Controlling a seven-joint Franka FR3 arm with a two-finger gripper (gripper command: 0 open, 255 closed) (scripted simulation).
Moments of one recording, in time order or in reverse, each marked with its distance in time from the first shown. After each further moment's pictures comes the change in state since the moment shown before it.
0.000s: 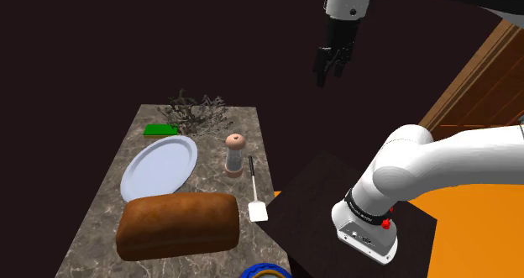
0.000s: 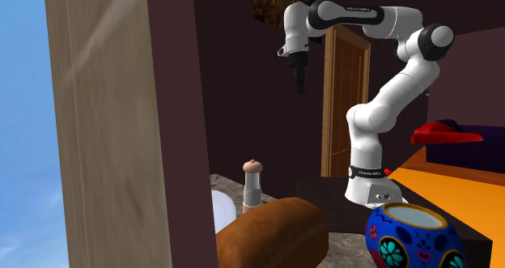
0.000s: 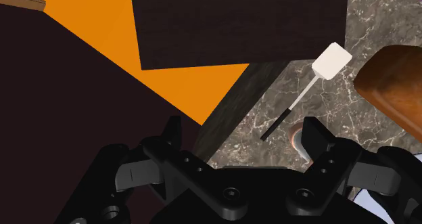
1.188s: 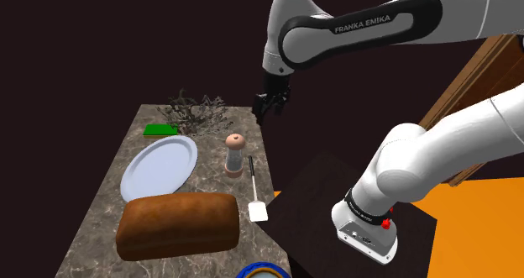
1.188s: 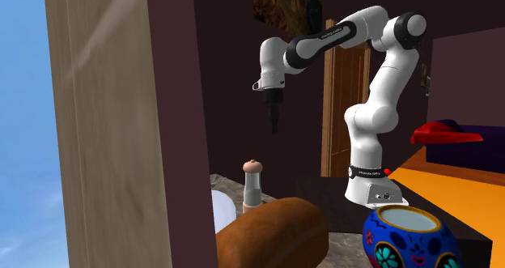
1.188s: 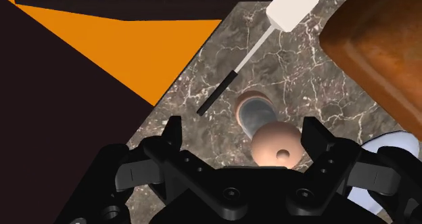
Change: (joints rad) arm 0.101 0.332 0.094 -0.175 0.170 0.572 0.073
